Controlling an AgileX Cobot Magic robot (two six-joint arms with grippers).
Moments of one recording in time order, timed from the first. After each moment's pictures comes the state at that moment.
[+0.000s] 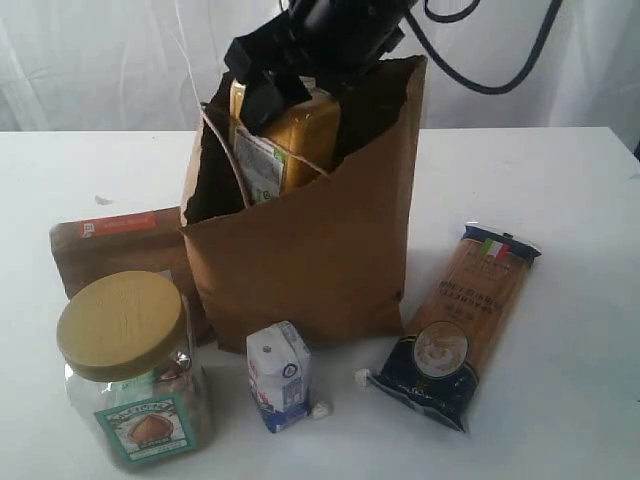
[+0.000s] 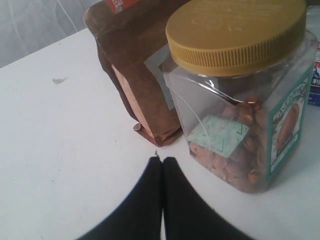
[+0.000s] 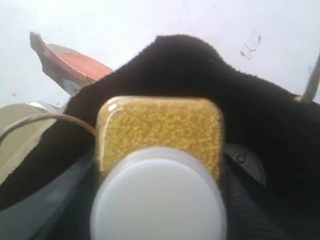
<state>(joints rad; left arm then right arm) -0.37 0.00 0.02 -0.15 0.38 0.42 0.57 1.83 -1.91 0.36 1.18 -0.29</state>
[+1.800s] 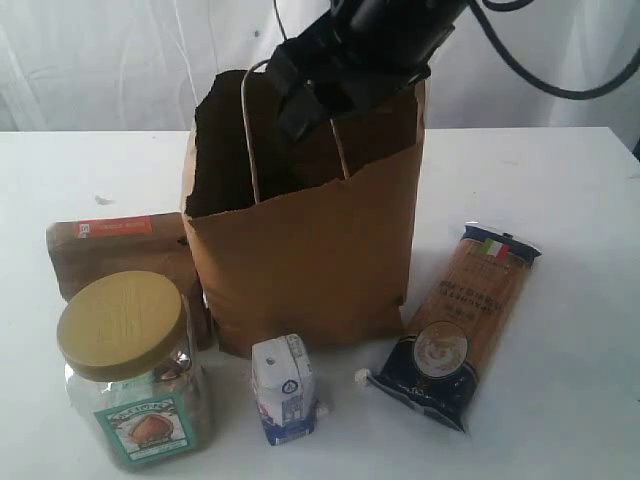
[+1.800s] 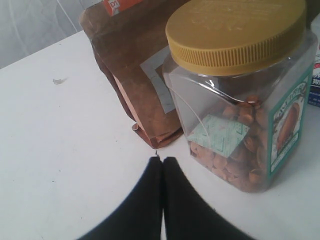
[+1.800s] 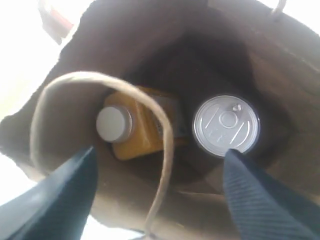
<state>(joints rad) -0.37 0.00 0.02 -0.15 0.38 0.42 0.57 1.67 -1.77 0.30 1.22 -0.29</state>
